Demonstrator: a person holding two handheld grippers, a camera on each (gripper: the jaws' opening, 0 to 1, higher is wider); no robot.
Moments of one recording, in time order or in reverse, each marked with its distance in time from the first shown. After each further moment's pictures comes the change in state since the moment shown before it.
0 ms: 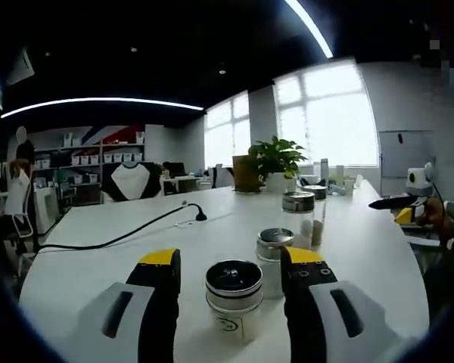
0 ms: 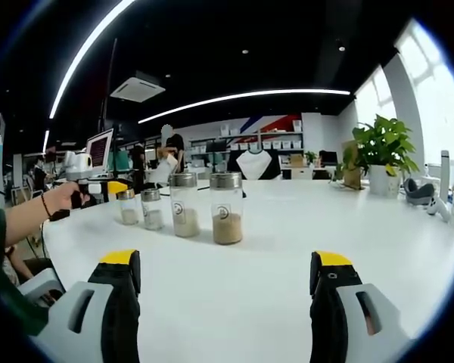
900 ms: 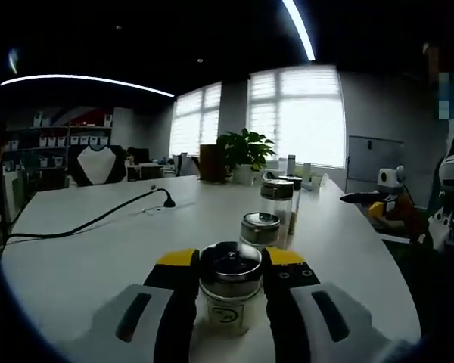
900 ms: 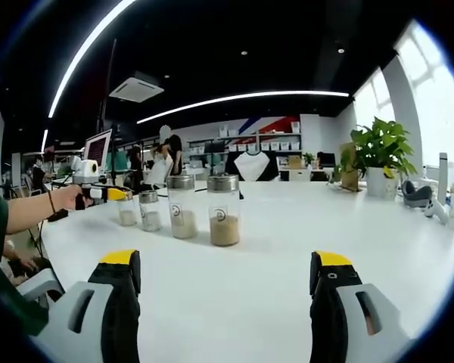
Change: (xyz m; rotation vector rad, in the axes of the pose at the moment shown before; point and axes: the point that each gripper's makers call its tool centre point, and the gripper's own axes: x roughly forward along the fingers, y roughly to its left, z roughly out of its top) left arm 0.004 -0.018 -0.019 -0.037 0.061 -0.204; right arm -0.002 -0.005 0.003 -0.001 -0.005 -0.012
